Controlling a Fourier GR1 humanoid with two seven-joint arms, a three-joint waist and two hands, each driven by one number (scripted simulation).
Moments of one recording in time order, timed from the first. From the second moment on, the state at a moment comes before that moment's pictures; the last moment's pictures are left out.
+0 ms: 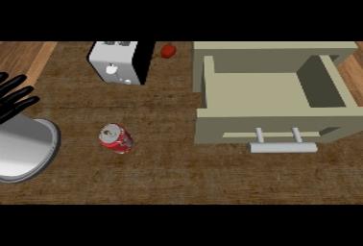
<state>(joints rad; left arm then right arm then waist) -0.13 0.68 0.22 -1.63 1.05 -0.70 0.42 0.40 -0.13 -0.35 -2.14 -0.28 0.19 0.05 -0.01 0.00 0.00</state>
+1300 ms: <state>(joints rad) -0.21 0.36 0.10 -1.43 0.62 -0.69 0.32 0.44 -0.12 -0.58 -2.16 -0.44 0.39 0.10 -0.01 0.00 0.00</state>
